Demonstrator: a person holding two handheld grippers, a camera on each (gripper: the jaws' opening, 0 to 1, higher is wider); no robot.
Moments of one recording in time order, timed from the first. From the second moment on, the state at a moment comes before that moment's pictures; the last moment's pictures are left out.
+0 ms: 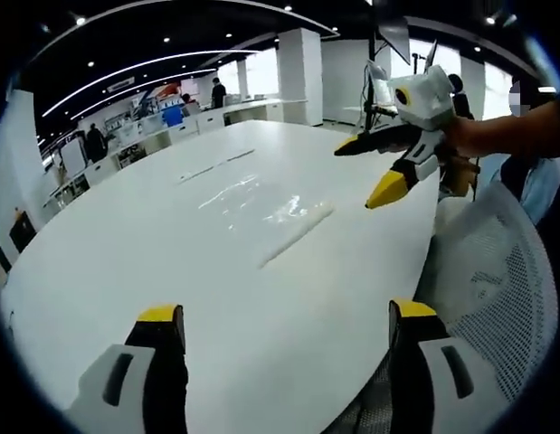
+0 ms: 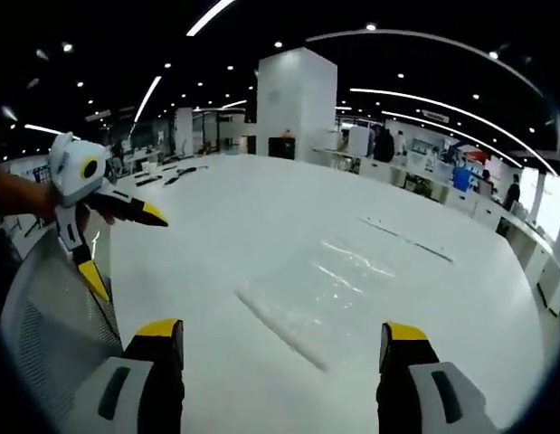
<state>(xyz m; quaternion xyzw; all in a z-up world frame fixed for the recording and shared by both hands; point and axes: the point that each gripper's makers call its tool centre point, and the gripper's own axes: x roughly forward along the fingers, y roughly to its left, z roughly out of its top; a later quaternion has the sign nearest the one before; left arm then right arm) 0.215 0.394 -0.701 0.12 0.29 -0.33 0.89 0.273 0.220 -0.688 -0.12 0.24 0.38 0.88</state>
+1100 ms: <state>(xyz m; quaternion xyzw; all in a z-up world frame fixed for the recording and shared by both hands) 0.207 0.402 -0.695 0.12 0.25 -0.31 0.91 0.231 0.203 -0.680 -0.05 0.21 0.32 0.92</state>
